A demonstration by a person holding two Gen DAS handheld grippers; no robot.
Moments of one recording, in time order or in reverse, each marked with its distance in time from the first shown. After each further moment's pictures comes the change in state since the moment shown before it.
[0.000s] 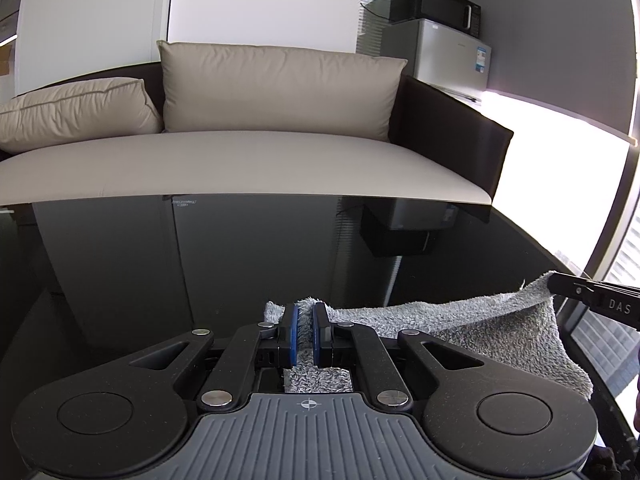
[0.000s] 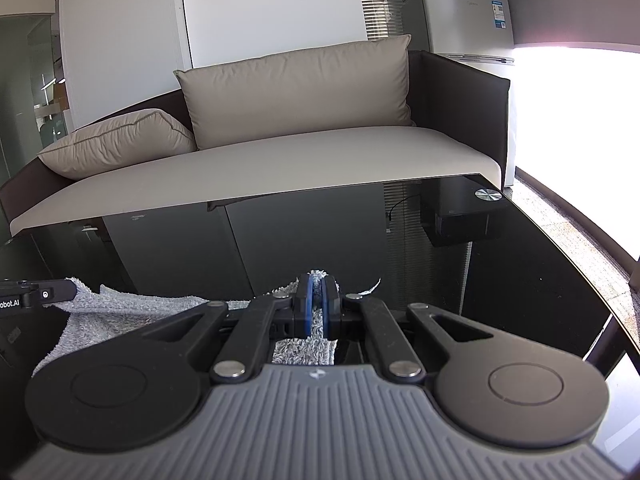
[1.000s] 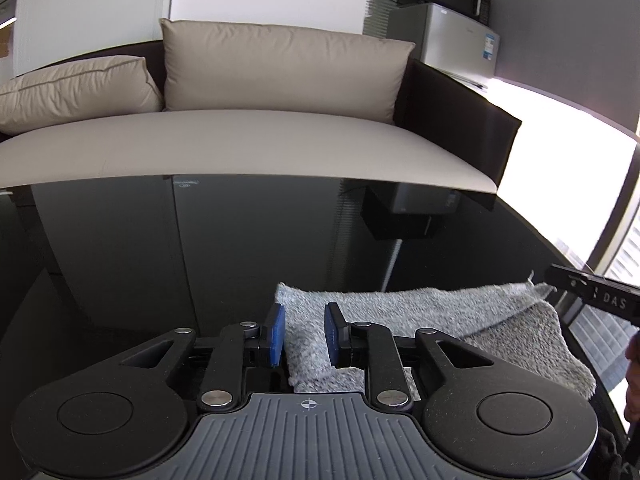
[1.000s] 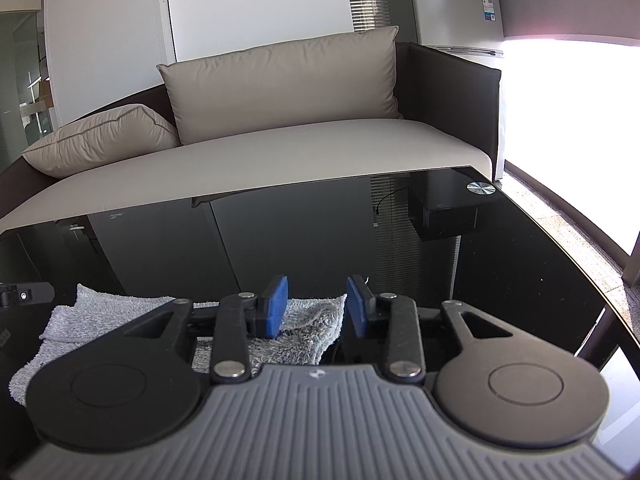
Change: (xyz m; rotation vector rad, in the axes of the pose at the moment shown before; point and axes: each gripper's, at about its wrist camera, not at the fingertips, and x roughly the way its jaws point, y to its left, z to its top) left arm 0.010 0.007 0.005 0.012 0.082 -0.024; right arm 0.018 -0.009 0.001 0.015 0.013 -0.044
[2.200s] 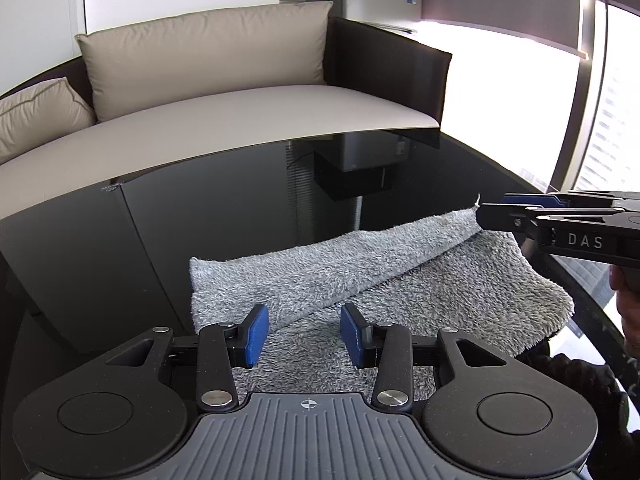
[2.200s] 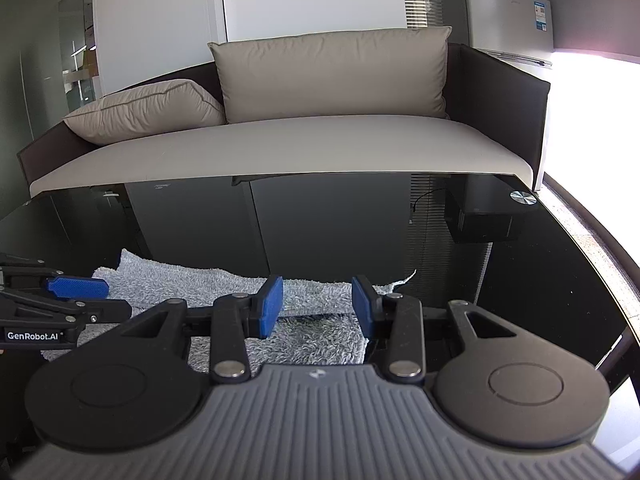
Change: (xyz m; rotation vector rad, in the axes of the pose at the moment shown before) left arm 0.015 -0.045 -0.019 0.205 0.067 -0.084; right arm -0.010 0.022 -0.003 -0.122 0.054 0.123
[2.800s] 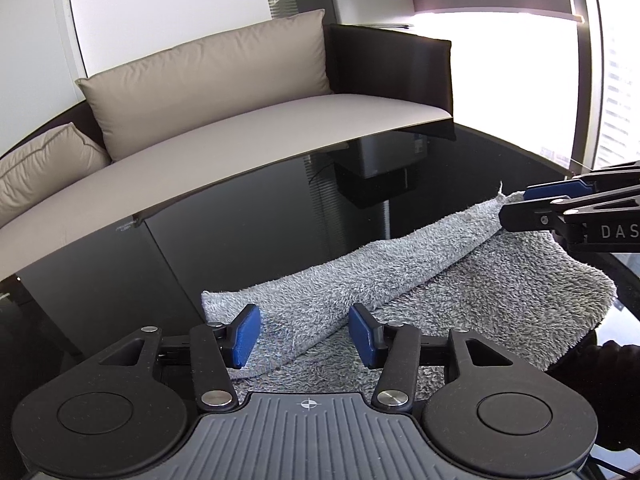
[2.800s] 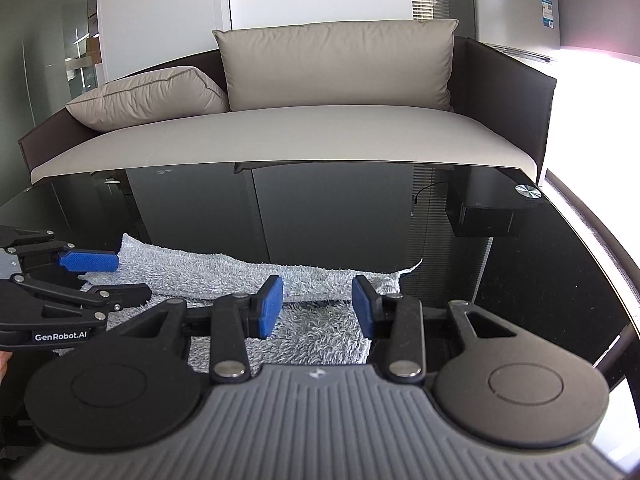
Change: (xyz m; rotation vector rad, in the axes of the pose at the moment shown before) left arm 0.015 -0.017 0.002 0.120 -0.051 0.123; right arm 0.002 0.001 -0.003 -0.004 0.027 -0.003
